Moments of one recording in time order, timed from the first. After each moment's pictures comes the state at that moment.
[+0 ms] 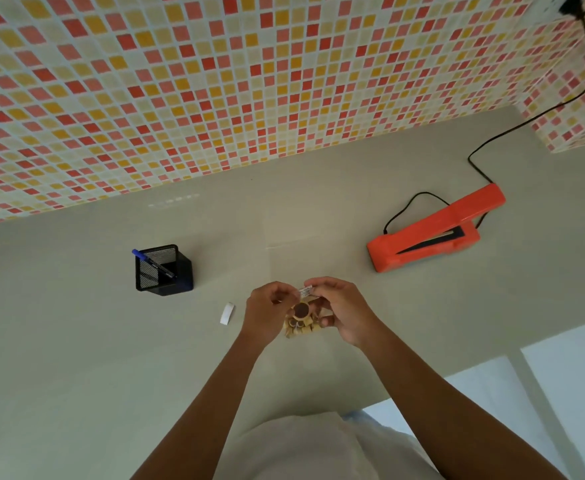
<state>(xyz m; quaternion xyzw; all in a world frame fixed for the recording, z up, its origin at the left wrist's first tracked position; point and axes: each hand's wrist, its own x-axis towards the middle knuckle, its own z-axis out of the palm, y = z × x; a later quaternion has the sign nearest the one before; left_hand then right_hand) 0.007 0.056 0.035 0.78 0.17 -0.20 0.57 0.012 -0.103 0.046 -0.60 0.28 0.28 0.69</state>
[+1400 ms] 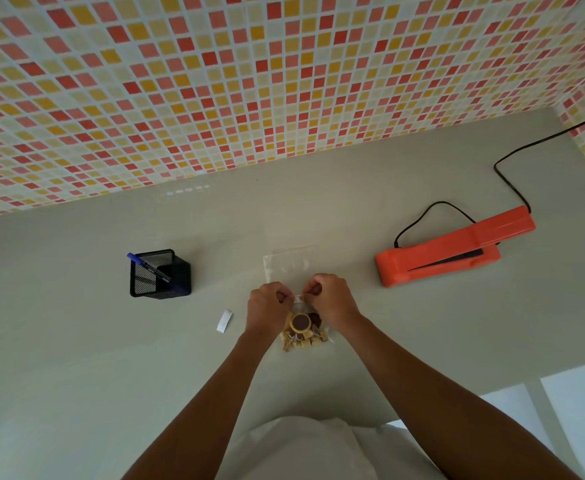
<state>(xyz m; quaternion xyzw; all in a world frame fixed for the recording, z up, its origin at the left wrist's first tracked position) 0.042 0.042 -0.018 0.88 0.19 -0.18 0.40 0.065 -0.105 -0.025 -0.89 0.07 0.23 0.39</state>
